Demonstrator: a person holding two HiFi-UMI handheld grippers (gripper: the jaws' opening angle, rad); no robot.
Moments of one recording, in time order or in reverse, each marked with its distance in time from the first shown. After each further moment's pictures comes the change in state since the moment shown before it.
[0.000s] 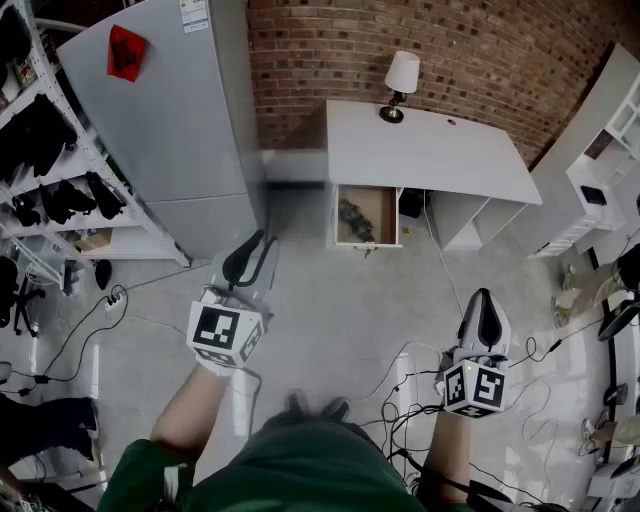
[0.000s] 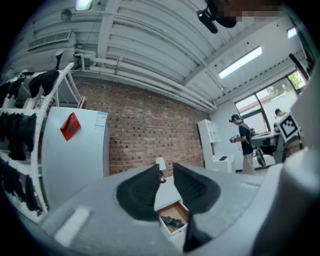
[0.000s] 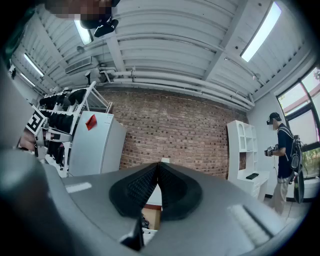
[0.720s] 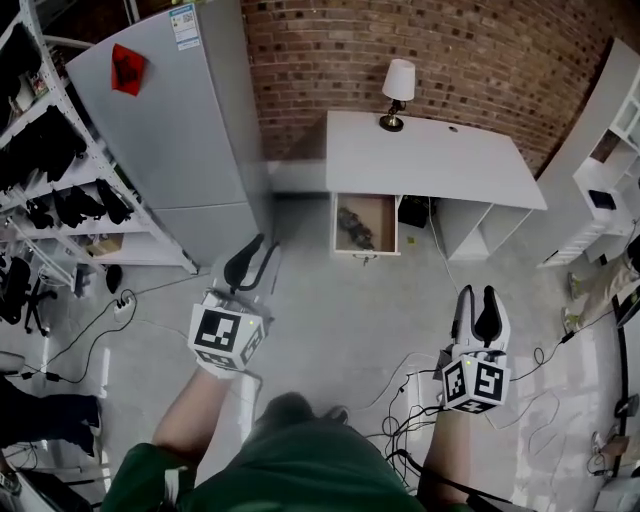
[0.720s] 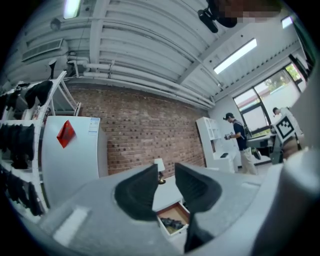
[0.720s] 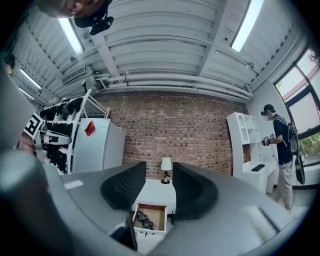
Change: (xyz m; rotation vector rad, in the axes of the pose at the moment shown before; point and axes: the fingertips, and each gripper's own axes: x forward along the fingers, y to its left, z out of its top) left arm 0.014 -0.066 0.019 0.058 0.003 0.013; right arm -0.003 -0.061 -0.013 0.098 -0.006 0.032
